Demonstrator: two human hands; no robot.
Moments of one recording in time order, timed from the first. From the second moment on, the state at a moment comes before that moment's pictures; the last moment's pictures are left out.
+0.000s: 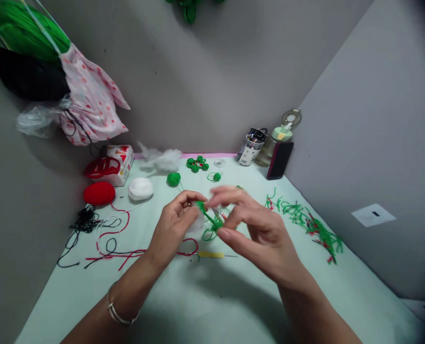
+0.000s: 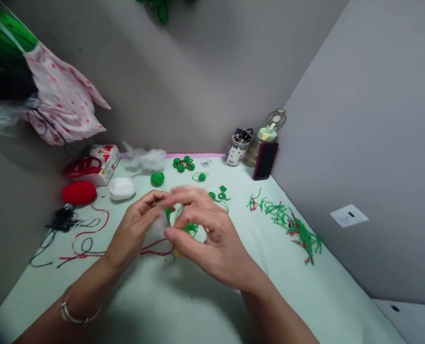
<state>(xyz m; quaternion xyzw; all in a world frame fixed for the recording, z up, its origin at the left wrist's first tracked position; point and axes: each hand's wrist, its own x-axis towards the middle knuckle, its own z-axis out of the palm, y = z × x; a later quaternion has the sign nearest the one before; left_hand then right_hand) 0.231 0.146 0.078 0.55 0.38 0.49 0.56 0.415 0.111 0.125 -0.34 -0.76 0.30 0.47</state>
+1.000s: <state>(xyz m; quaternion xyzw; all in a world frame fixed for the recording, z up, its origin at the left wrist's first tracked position) 0.236 0.131 0.094 0.54 0.31 0.49 0.61 0.414 0.106 0.134 -0.46 -0.74 0.36 0.34</state>
